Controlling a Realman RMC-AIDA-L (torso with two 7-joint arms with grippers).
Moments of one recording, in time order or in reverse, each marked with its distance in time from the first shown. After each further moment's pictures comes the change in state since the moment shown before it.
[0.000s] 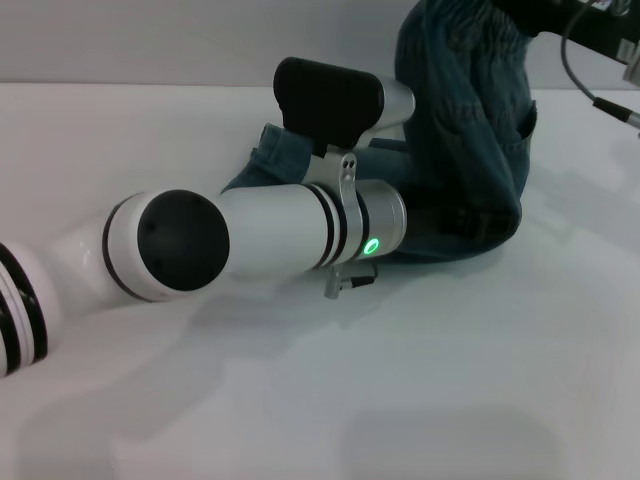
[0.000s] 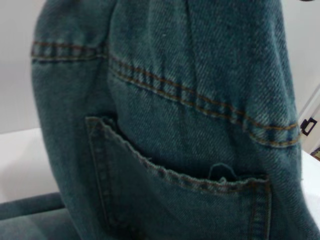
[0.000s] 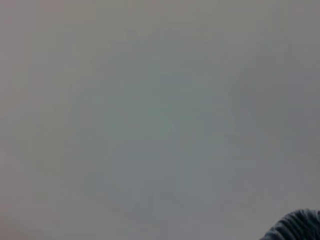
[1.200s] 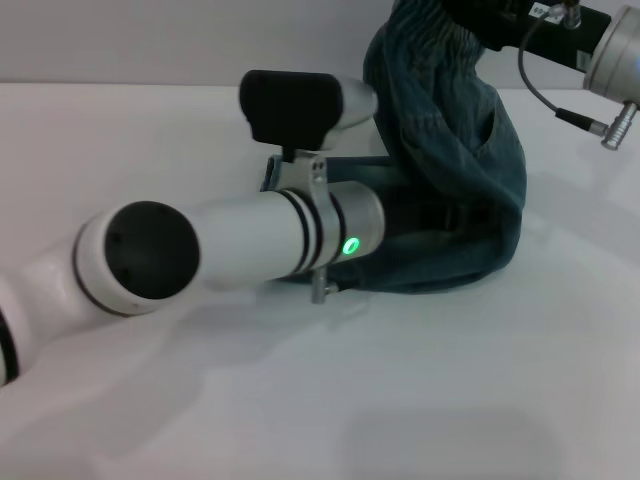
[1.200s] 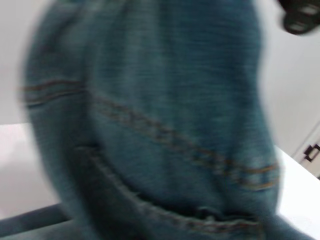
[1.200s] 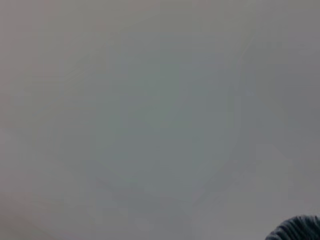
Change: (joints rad) left arm 0.075 0.013 -0.030 -0.041 -0.058 0.006 0.006; right arm 0.018 0.002 -0.097 -0.006 0.004 -0.070 -0.005
